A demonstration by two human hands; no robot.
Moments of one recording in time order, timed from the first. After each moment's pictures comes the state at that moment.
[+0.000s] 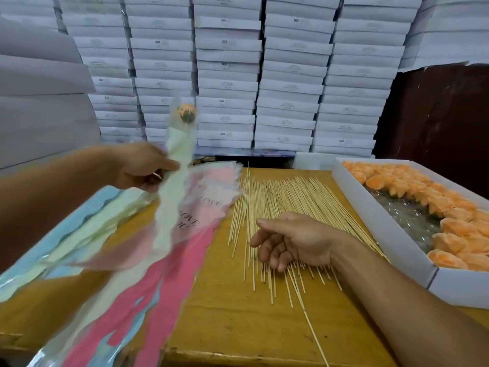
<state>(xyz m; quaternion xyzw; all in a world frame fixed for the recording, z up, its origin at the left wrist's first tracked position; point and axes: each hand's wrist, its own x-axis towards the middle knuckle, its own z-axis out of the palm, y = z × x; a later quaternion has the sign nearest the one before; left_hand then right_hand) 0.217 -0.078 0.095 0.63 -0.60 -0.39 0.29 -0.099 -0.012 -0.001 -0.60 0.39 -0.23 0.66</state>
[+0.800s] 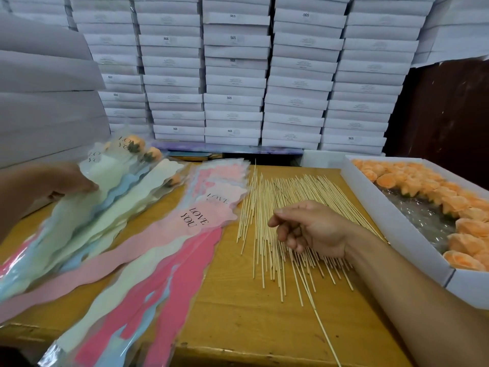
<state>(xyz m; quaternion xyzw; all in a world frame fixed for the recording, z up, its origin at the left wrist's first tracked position) 0.426 -0.143 0.030 0.83 -0.52 -0.11 0.16 -0.106 -0.019 0.002 -0.61 0.41 -0.31 0.60</state>
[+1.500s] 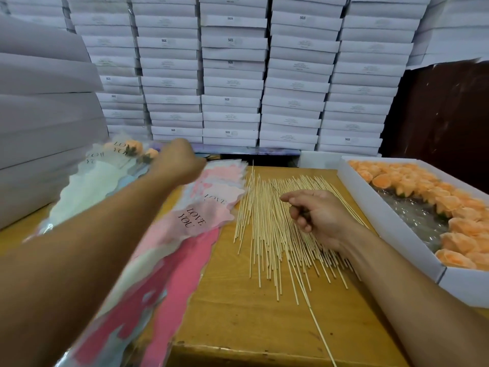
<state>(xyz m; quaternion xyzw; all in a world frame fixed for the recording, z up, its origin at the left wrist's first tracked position) 0.166 -0.092 0.073 0.71 -0.63 -0.02 0.31 -0.113 -0.028 0.003 -0.53 0.48 -0.48 0.51</state>
